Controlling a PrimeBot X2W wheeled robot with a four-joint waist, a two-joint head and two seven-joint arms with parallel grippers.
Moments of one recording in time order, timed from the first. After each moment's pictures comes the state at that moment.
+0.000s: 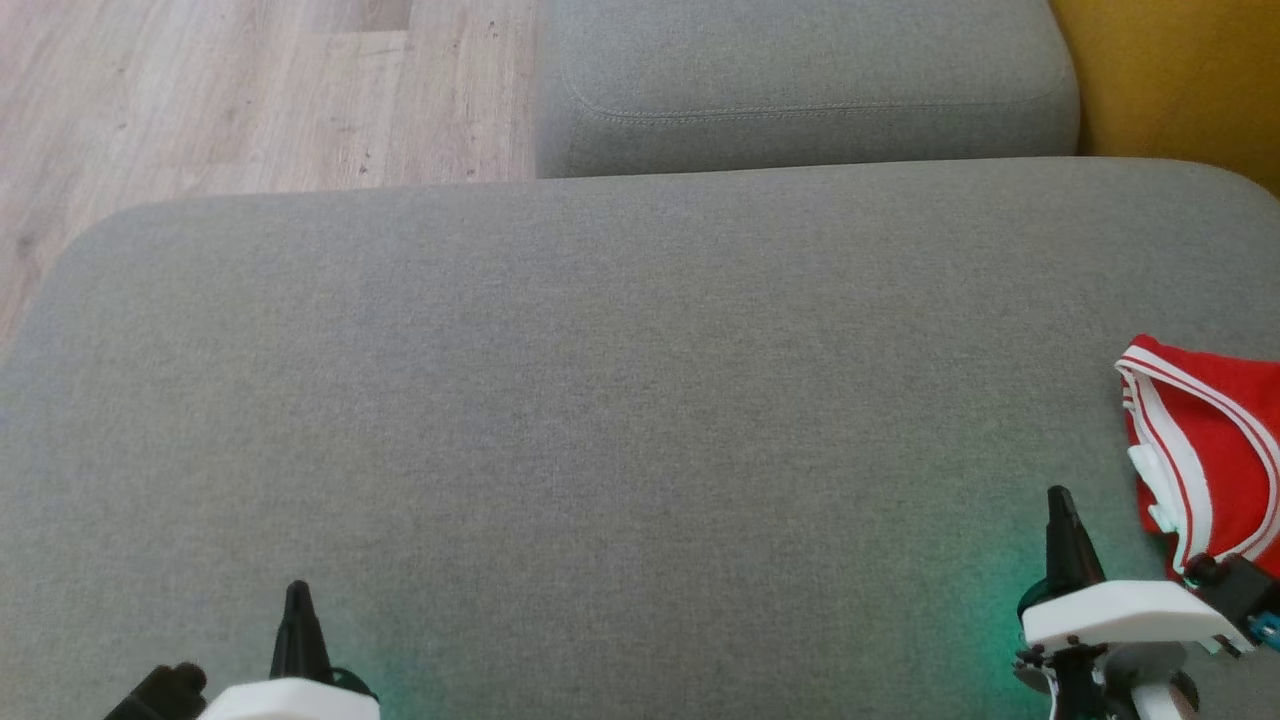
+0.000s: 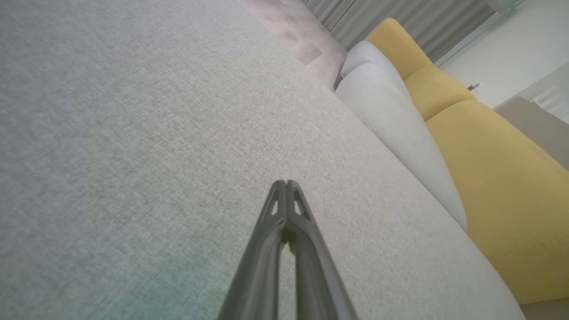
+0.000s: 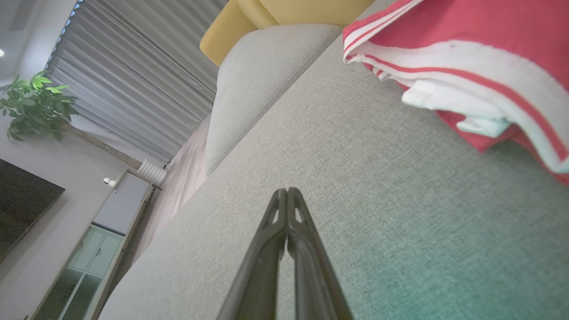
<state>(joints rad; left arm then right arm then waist) 0.04 0.05 -0.04 0.40 -0.83 -0.04 -0.10 -0.05 -0.04 -0.03 0.48 0.80 0.13 -0.09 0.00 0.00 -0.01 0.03</state>
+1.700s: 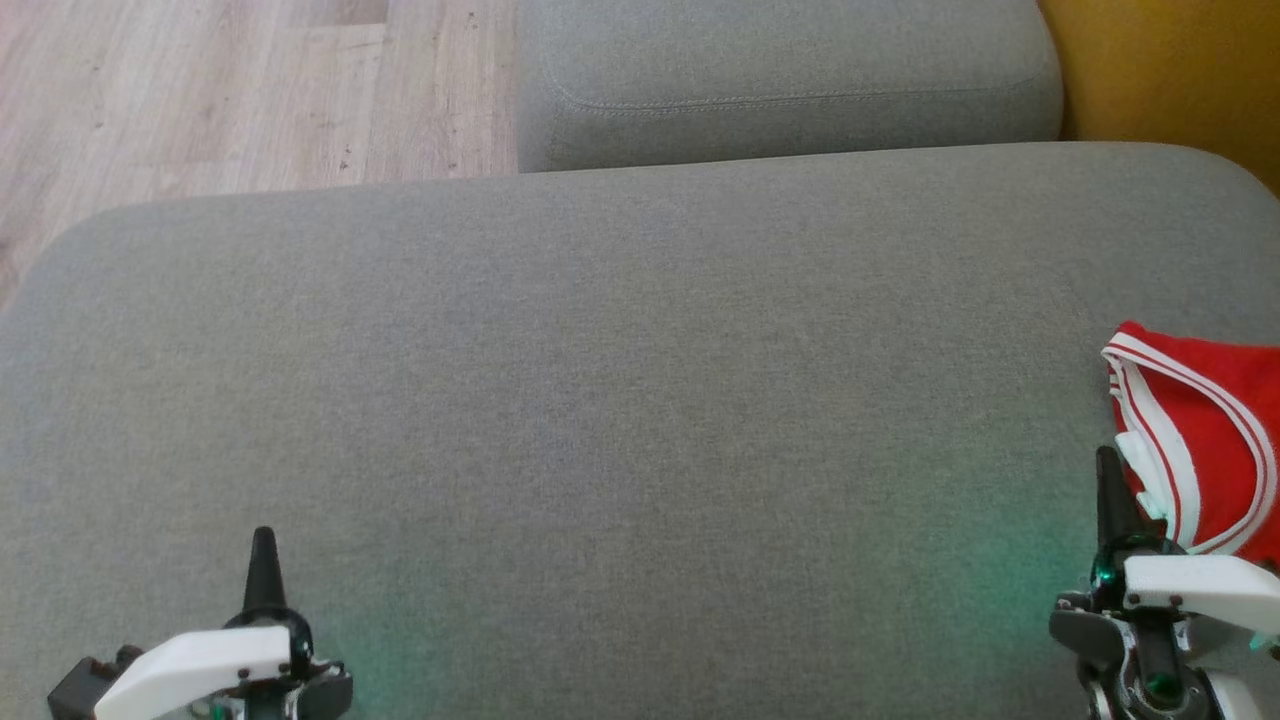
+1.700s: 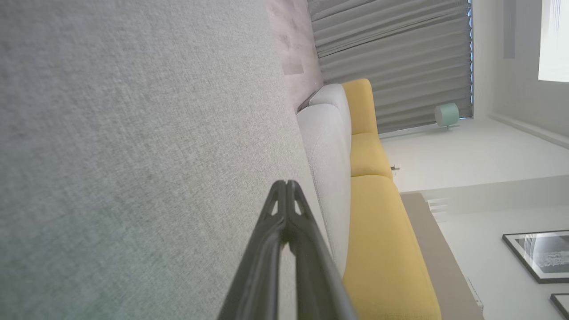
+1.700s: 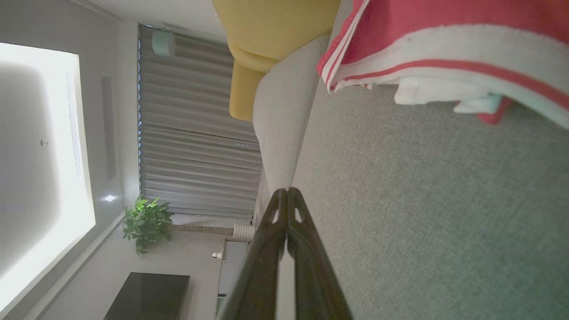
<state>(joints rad) -0.02 0.05 0.04 0.32 -1.37 -0.10 0.04 -0.05 -0.04 -0.10 0.35 1.36 0.13 0.05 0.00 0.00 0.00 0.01</state>
